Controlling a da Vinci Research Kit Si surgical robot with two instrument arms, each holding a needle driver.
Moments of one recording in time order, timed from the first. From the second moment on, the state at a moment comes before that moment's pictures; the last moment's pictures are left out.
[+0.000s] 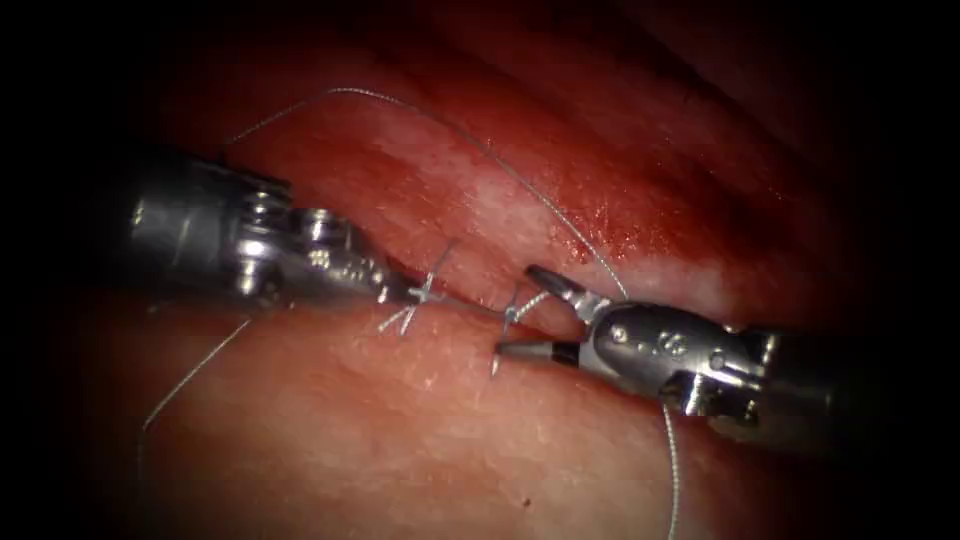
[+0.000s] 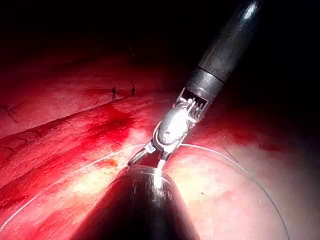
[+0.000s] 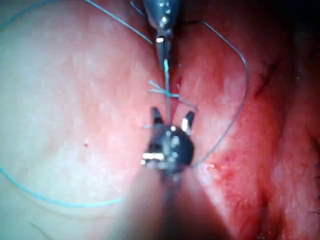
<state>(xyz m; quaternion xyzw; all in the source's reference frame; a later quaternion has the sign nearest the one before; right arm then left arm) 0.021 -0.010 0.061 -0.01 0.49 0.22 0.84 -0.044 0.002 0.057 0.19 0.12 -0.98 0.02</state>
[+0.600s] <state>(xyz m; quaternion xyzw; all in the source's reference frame) 0.026 -0.010 0.063 -0.04 0.48 0.22 0.85 -0.045 0.001 0.055 0.19 0.11 -0.98 0.02</state>
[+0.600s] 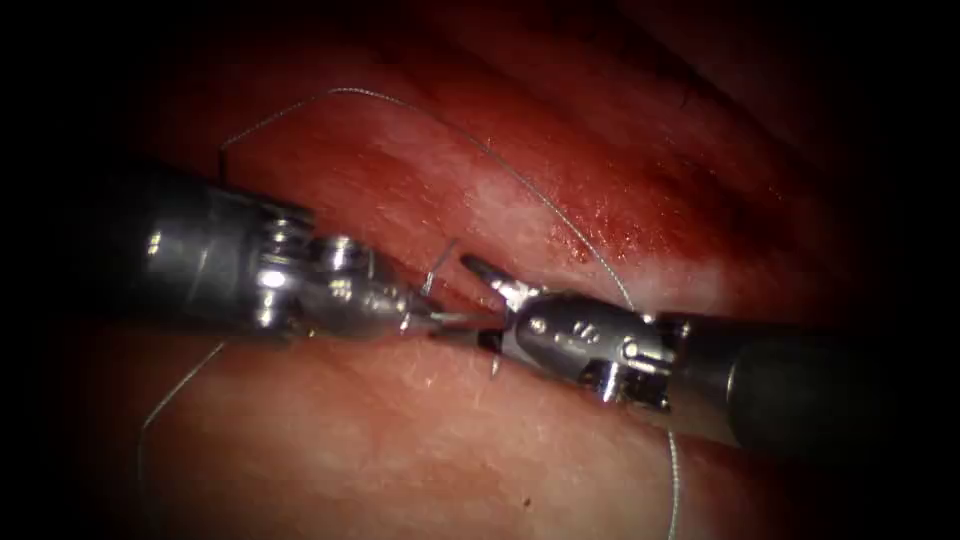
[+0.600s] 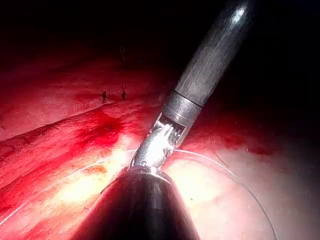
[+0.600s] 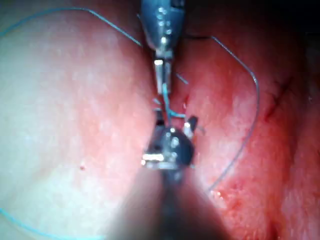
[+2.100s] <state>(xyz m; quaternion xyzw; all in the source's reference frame) 0.027 -0.010 0.065 -0.07 0.49 0.23 0.84 -0.046 0.000 0.054 0.20 0.11 -0.97 0.03</state>
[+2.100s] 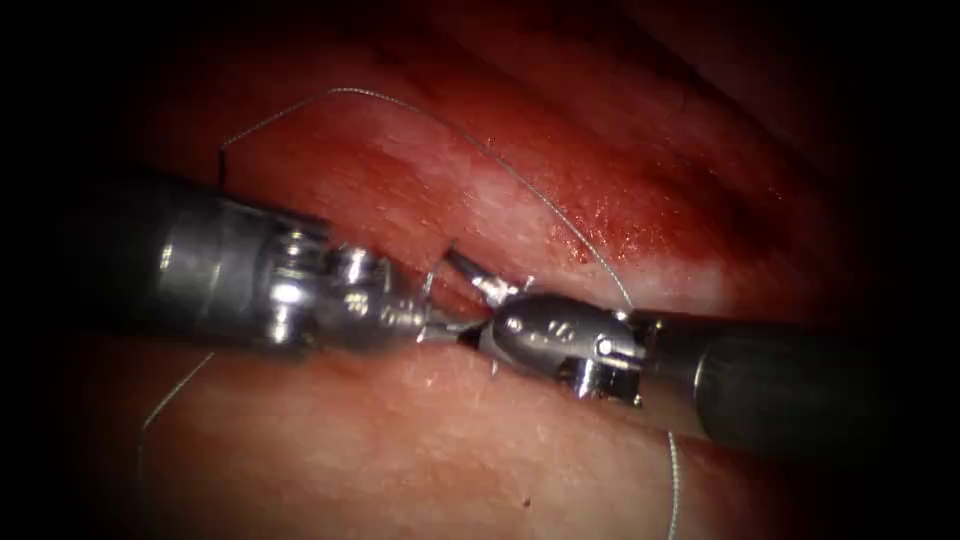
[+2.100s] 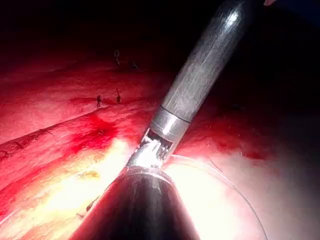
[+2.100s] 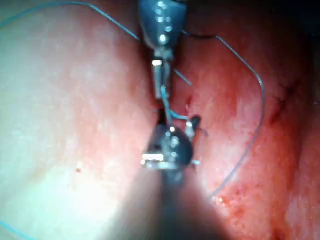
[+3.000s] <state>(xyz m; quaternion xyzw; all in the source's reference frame) 0.024 -0.010 0.062 -0.08 0.51 0.21 0.83 -0.038 0.000 0.051 0.23 0.08 -0.97 0.02</state>
